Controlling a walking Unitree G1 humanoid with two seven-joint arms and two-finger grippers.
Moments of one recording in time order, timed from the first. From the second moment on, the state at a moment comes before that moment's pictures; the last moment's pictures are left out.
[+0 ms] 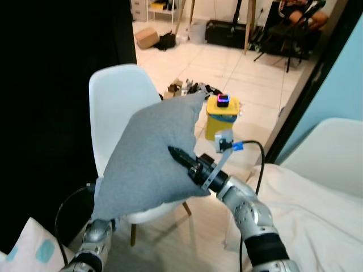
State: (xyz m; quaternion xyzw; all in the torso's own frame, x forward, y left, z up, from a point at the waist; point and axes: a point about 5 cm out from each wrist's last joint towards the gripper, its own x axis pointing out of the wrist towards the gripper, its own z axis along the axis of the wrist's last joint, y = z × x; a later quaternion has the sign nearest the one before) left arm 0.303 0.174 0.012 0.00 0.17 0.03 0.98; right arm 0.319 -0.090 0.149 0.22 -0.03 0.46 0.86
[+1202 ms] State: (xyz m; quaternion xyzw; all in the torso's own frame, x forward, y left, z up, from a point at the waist) left arm 0.331 0.136 0.071 0.03 0.02 0.01 1.00; right arm 0.308 -0.110 0.118 0.11 0.06 0.46 0.88
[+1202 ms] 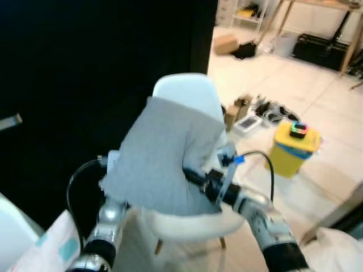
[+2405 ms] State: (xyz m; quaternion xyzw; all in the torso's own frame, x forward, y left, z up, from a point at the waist) left arm 0.329 0.128 0.066 0.19 0.03 -0.07 0.98; right arm 0.352 -0.113 0.108 0.05 0.09 0.25 0.96
